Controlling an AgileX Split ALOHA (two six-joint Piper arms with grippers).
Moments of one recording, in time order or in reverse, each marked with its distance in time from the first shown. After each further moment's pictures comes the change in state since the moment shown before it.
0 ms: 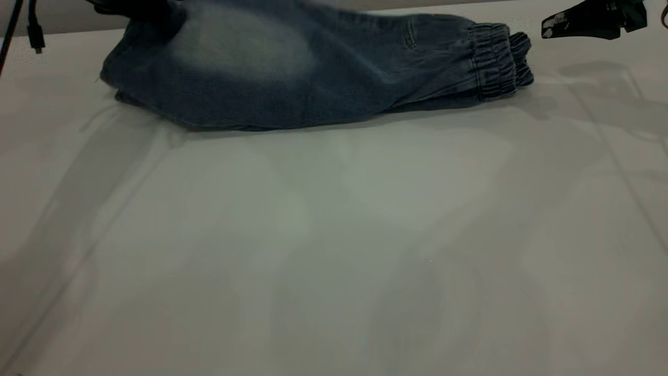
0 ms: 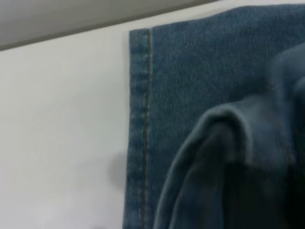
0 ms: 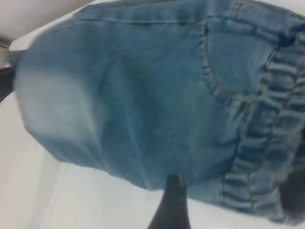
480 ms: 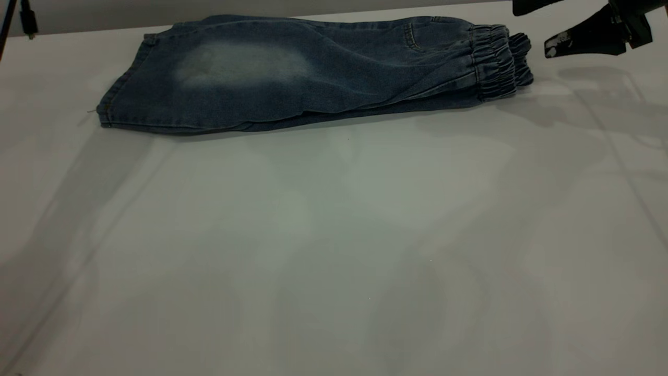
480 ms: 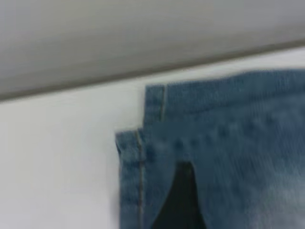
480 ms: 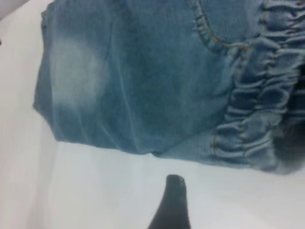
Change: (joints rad) left arm -0.003 -0.002 0.000 -0.012 -0.089 -0.021; right arm 0.000 0.000 0.000 -0.118 0.004 0.153
